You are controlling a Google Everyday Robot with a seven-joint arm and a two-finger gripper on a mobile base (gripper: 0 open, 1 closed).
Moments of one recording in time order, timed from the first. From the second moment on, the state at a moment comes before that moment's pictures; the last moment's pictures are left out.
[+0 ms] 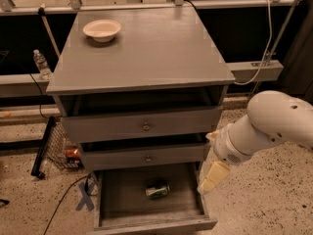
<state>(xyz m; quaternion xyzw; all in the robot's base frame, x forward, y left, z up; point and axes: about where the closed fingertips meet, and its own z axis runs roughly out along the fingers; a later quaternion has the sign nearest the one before) 0.457 -0.148 0.690 -0.57 0.79 0.12 0.19</state>
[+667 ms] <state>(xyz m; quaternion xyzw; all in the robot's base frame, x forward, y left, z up) 0.467 -0.140 0.625 -0.57 0.78 0.16 0.18</state>
